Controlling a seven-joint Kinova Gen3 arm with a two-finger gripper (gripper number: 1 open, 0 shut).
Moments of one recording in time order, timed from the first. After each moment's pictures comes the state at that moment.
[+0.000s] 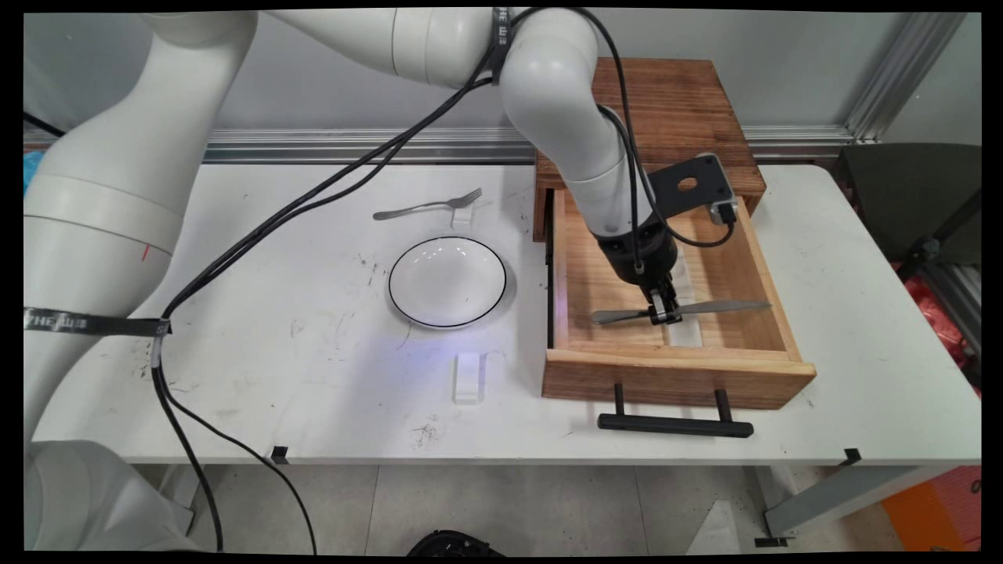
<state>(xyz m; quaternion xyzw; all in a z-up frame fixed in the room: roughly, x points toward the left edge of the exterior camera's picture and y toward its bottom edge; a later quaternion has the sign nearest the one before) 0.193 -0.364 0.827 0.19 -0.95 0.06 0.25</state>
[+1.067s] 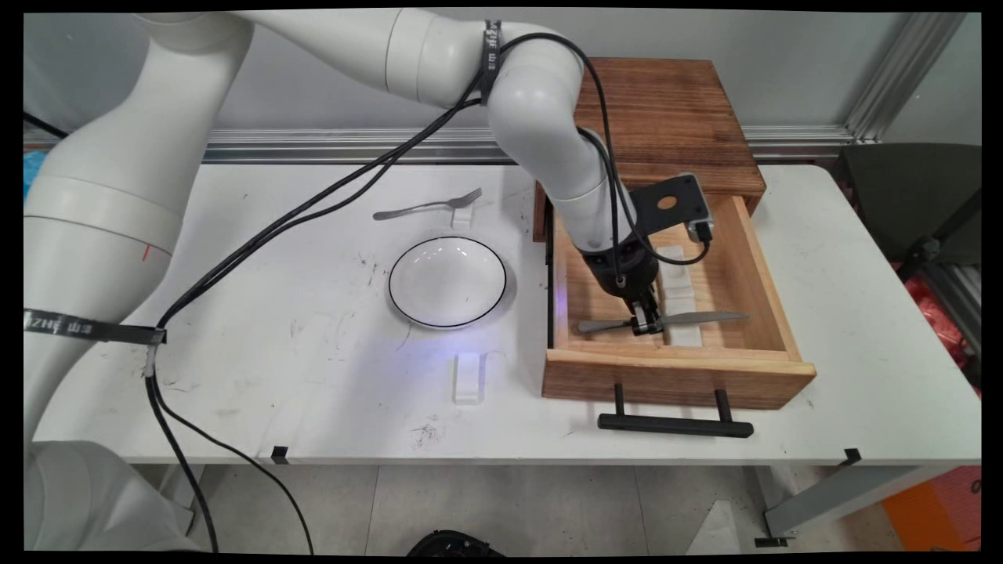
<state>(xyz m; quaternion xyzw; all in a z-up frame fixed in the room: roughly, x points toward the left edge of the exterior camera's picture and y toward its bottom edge) 0.205 -0.363 0.802 0.19 -0.95 0.06 0.25</state>
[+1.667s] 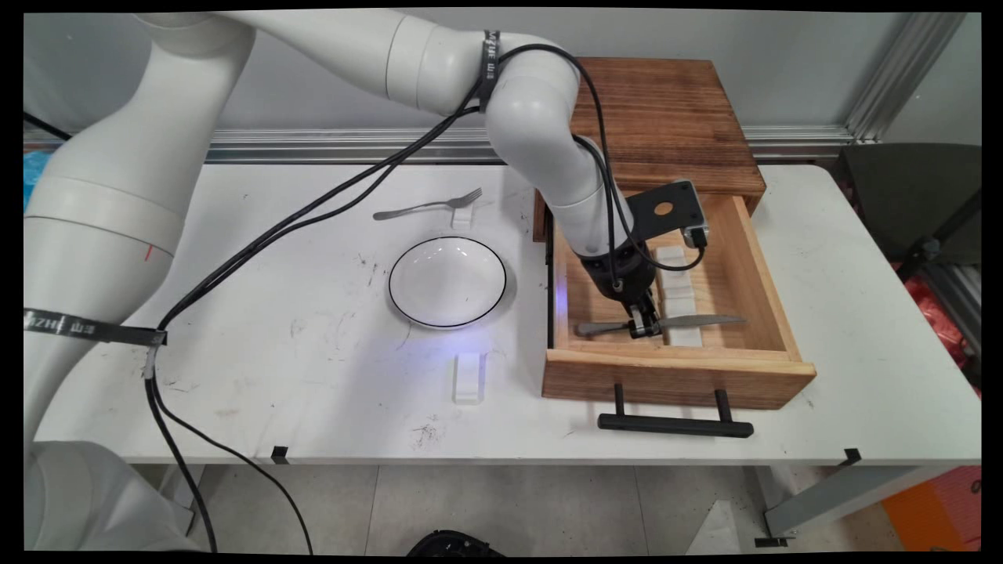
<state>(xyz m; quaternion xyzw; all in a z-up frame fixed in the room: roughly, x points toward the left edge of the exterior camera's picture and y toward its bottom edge) 0.206 -0.364 0.793 0.18 -0.95 0.06 0.25</state>
